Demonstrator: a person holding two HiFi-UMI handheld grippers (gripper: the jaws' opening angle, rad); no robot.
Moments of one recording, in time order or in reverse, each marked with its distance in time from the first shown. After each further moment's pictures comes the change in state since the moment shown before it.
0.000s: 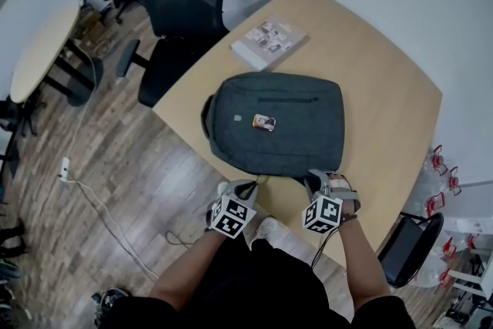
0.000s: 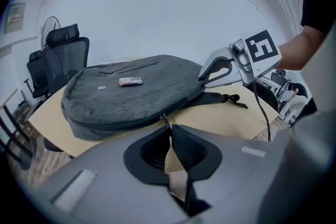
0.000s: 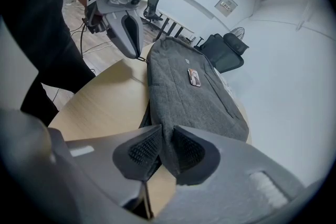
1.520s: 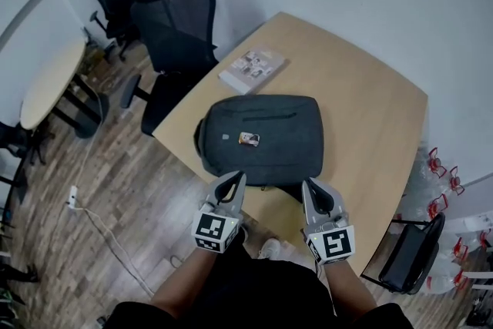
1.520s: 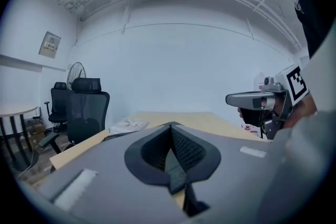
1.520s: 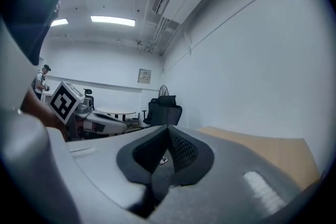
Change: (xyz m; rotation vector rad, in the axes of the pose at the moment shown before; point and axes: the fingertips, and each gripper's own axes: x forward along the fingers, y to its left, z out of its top) left arm -0.111 0.002 0.155 -0.035 -0.555 0.192; right arm -0.191 -0.092 0.057 0.862 -0.821 -0.364
